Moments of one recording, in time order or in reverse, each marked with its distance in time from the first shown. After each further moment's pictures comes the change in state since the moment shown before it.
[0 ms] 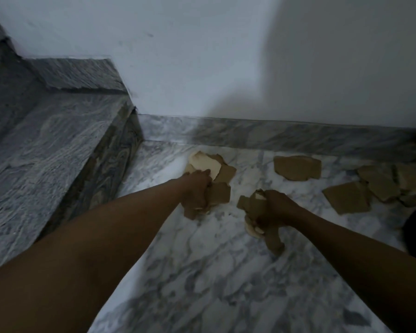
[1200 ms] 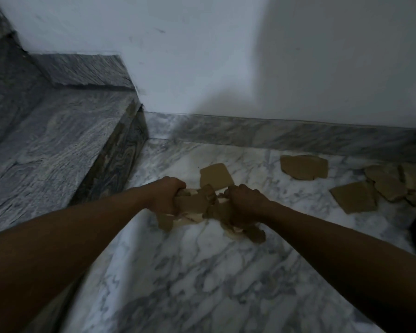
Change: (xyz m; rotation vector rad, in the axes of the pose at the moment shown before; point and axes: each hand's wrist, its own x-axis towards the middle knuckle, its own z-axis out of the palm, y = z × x) left_hand -0.063 -0.074 0.019 -0.219 0.074 0.059; right_hand 0.010 -0.080 0.021 -0.313 0.061 -0.311
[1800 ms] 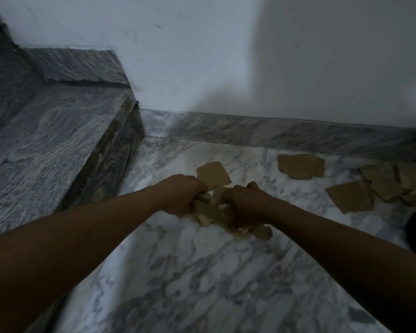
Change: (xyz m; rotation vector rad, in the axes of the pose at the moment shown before) left_hand 0.017 0.043 0.000 0.275 0.060 0.203; right_hand -0.013 0.010 -0.009 -0.161 0.008 -0.182
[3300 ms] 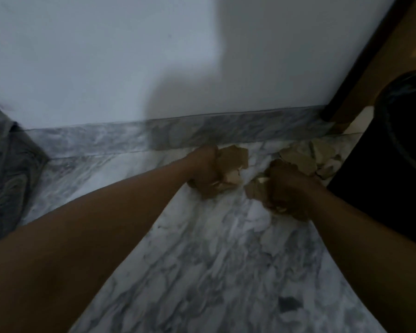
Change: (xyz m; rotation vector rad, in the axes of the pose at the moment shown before) left_hand 0.199 0.160 -0.059 -0.464 0.068 -0.132; right_hand -0.142 0.202 0.021 0.350 -0.081 0.787
